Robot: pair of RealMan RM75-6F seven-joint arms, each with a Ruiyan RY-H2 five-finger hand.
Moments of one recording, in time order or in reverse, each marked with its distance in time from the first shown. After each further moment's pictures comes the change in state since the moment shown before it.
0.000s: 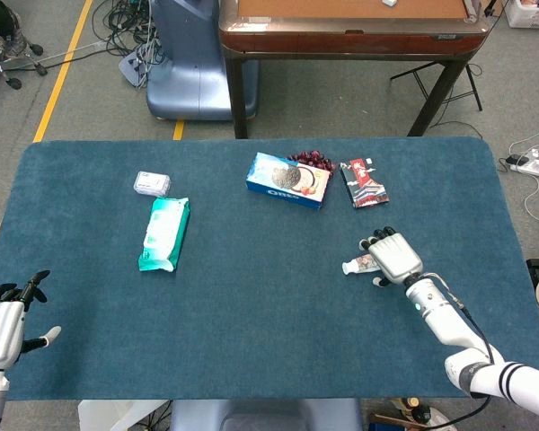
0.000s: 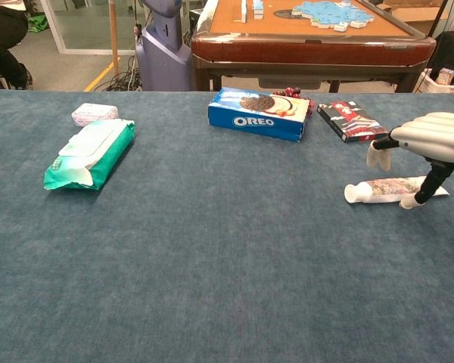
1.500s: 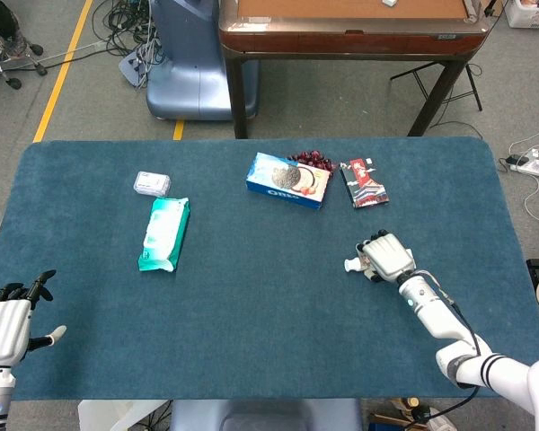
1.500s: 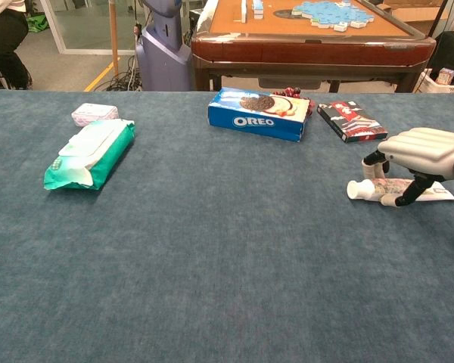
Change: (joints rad) left arm -0.009 -0.016 -0.011 0.001 -0.016 -0.033 0.010; right arm 0.046 -0.113 -0.051 0.204 -0.051 -0.011 0.163
